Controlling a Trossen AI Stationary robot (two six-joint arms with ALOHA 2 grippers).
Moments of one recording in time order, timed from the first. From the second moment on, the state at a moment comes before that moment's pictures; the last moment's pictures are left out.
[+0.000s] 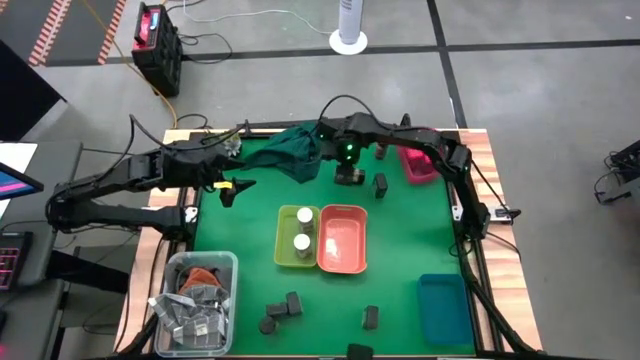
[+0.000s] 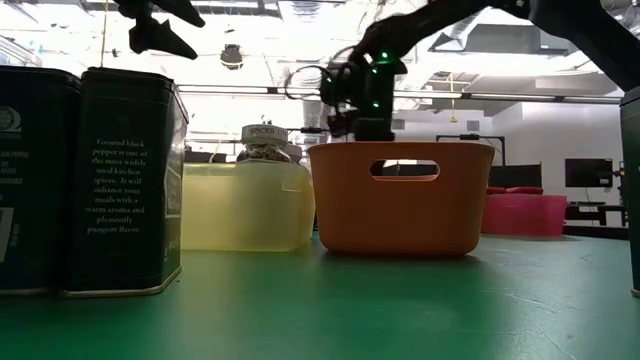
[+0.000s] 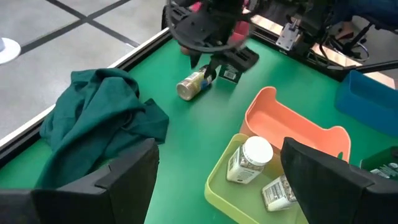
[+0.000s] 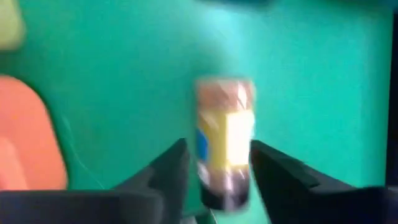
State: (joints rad) left arm 0.23 0.77 1.00 -0.70 -0.15 -0.32; right arm -0.45 2.11 1.85 -1.15 0.00 -0.27
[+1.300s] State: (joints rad) left arm 0.23 0.82 1.00 -0.61 -0.16 -0.30; right arm -0.50 2.09 1.82 -1.38 -0.07 -0.27
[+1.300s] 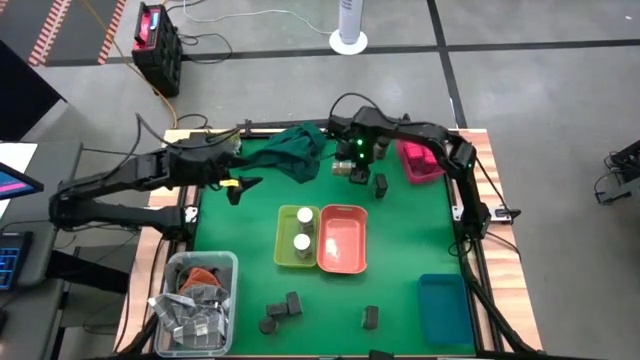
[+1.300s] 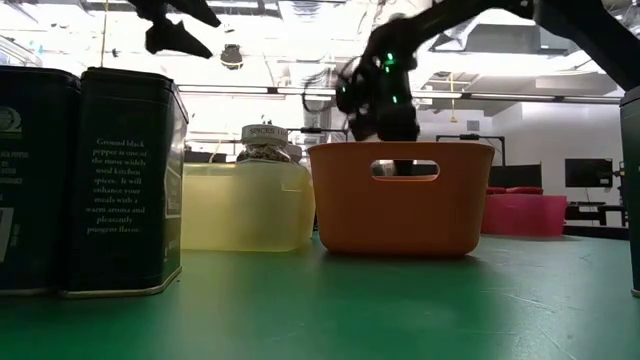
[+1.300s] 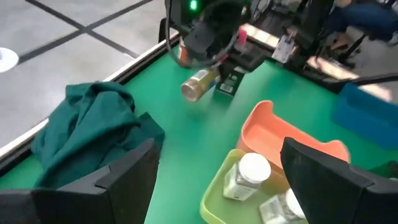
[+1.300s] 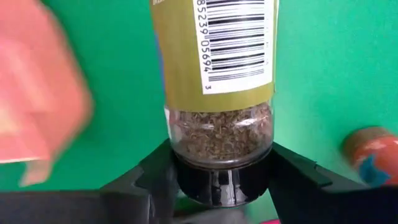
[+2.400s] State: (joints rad) left arm -0.03 1.35 1.00 0.09 -0.70 0.98; right arm -0.47 2.09 2.14 -1.47 -1.05 0.37
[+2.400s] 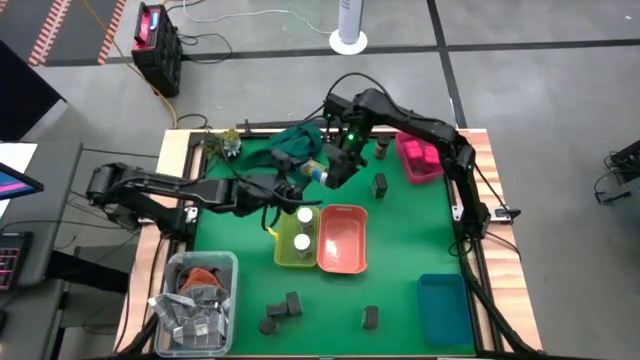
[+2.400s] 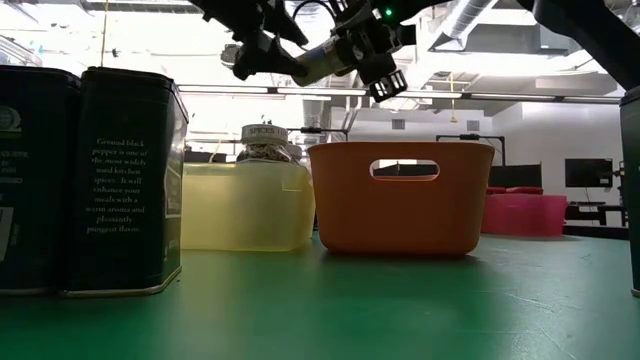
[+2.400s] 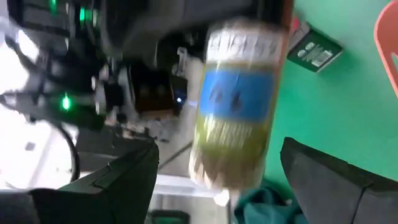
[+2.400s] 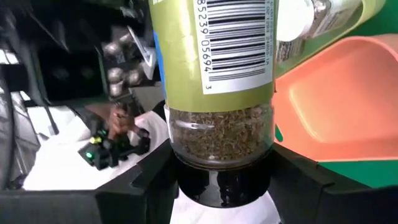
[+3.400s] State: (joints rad) left arm -0.03 1.43 1.00 0.19 -0.72 0.90; right arm -0.51 2.09 2.16 -1.34 -1.12 0.44
